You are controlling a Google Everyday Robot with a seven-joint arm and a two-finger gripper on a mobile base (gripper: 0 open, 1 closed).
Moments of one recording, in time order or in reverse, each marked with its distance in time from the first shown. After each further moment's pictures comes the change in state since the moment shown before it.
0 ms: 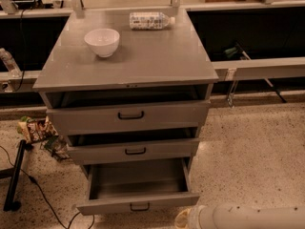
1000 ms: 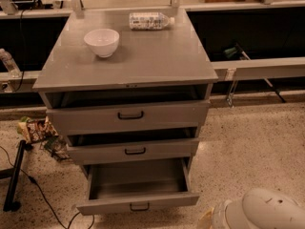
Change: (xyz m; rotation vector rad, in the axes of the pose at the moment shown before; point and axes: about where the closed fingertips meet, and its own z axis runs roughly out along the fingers) arm -0.018 0.019 -0.144 -0.059 0.143 0.122
